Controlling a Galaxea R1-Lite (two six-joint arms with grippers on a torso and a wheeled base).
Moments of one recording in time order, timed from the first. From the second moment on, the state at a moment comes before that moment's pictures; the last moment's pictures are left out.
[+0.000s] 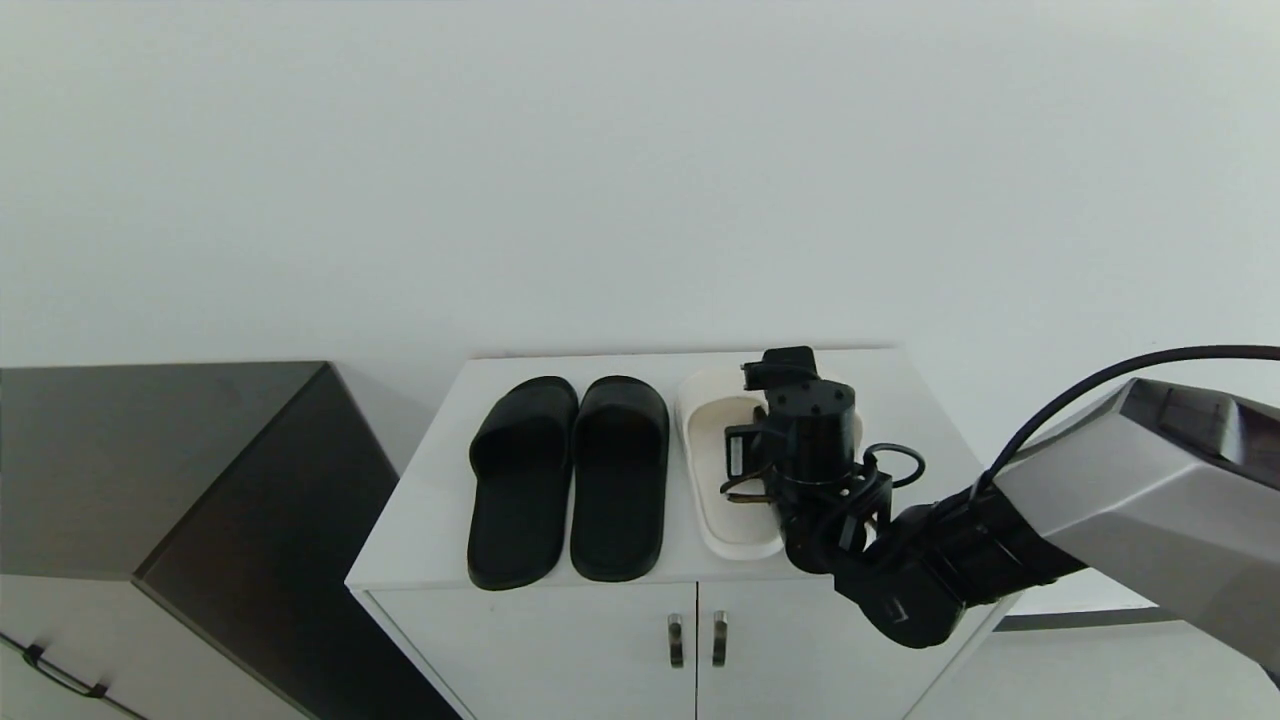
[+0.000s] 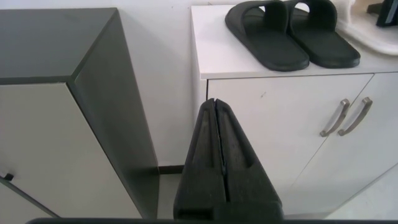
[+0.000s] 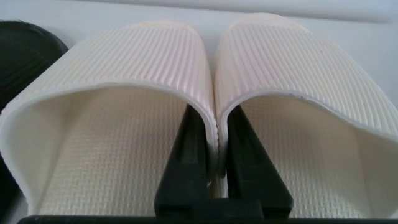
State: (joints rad) left arm 0.00 0.00 0.00 0.00 0.00 0.01; right arm 0.76 2.18 -1.15 -0.93 -0.70 0.06
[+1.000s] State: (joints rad) left arm 0.00 0.00 0.00 0.00 0.00 0.00; right arm 0.80 1.57 -0.67 -0.59 -0.13 0.12
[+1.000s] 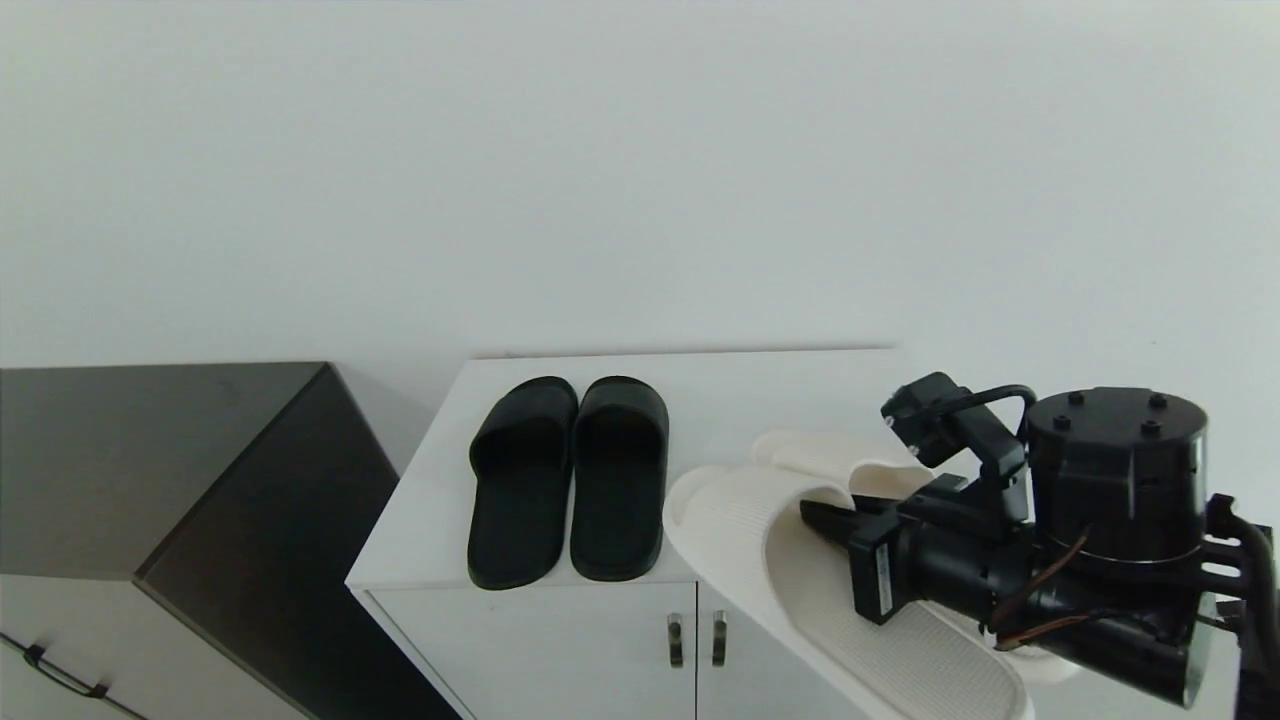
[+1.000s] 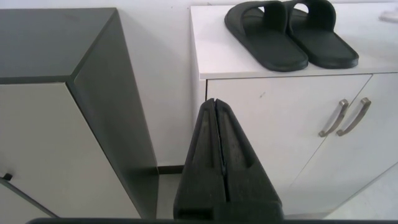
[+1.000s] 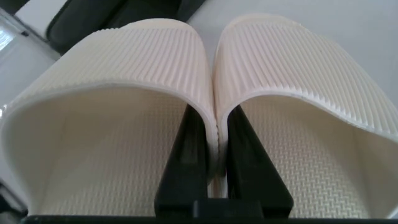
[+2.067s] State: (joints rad) left arm 0.00 0.00 0.00 0.00 0.00 0.00; right arm 0.82 1.48 -0.68 -0.54 -0.12 0.12
